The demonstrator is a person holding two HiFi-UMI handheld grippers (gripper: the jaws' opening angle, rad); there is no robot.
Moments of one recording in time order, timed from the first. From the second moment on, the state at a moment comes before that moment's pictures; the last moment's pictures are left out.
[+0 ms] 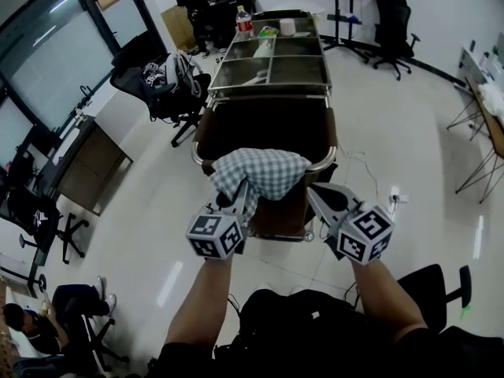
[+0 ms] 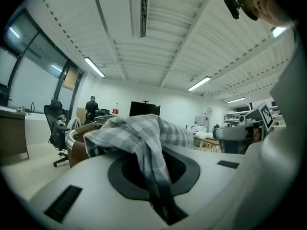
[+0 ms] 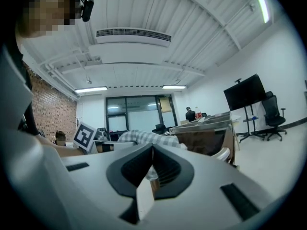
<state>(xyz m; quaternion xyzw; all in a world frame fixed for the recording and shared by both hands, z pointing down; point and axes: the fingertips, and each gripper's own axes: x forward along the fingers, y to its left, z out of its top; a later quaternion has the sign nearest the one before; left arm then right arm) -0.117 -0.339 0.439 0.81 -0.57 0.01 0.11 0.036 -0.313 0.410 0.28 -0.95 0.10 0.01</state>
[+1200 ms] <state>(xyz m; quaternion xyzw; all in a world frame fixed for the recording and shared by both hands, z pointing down) -0.165 -0.350 0.484 0.82 -0.56 0.09 0.10 -0.005 -0.326 0.432 0.28 -0.95 0.12 0.04</state>
